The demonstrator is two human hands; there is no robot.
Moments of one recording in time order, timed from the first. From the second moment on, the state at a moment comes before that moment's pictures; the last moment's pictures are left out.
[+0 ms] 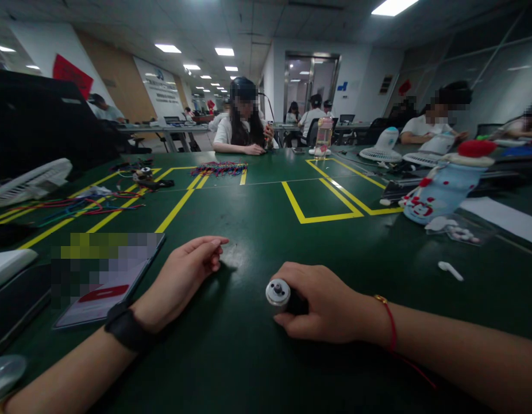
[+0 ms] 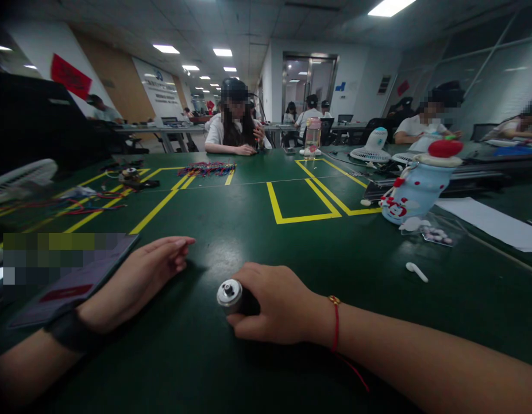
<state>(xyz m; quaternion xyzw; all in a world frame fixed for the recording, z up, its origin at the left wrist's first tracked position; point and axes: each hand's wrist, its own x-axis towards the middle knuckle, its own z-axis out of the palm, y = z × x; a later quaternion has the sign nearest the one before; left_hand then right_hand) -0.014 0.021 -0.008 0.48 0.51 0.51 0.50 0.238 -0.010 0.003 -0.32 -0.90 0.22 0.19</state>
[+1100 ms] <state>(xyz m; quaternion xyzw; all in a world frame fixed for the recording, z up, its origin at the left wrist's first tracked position) 0.026 -0.019 0.021 0.74 0.40 0.38 0.39 0.242 -0.009 0.000 -0.31 -0.91 0.20 0.20</state>
